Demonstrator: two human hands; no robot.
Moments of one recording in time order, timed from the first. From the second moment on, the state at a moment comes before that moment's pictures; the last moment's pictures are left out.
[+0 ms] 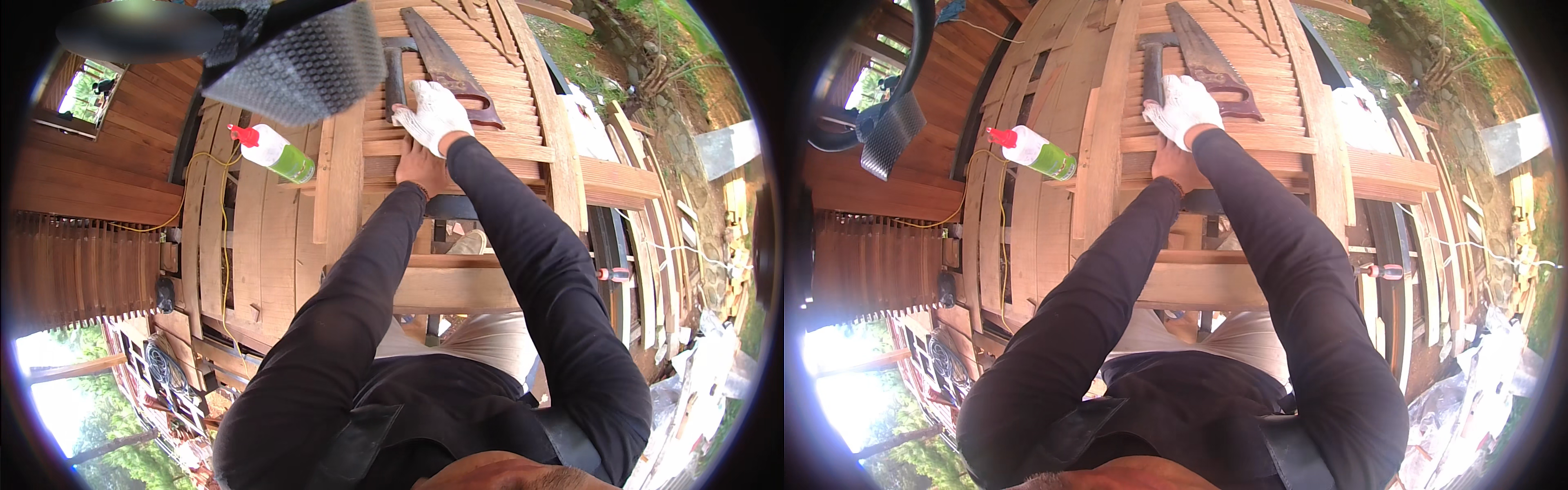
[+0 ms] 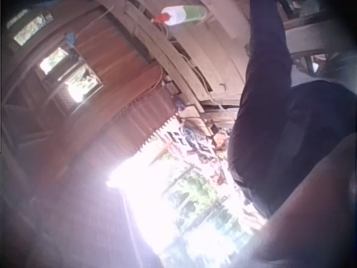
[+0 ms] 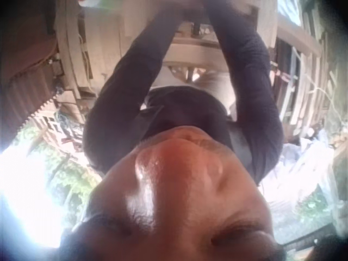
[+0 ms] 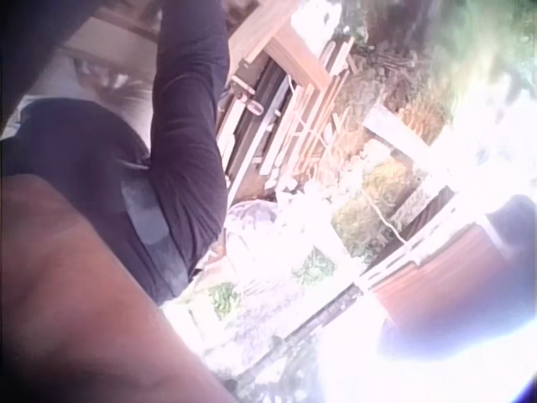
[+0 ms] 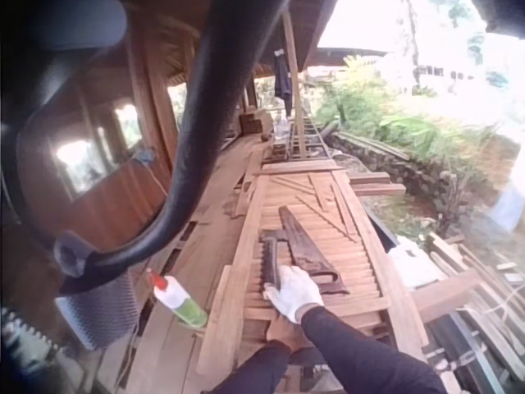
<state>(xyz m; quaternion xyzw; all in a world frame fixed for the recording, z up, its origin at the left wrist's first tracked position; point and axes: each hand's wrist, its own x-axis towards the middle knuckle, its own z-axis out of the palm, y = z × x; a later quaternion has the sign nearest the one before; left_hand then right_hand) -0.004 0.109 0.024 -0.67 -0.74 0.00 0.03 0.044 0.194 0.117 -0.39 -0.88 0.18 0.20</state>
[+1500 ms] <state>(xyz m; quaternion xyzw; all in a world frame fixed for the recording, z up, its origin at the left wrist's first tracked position) -0.008 0.113 0.009 -0.70 -0.66 -0.24 0.14 0.378 0.089 0.151 -0.51 -0.43 0.68 0.31</state>
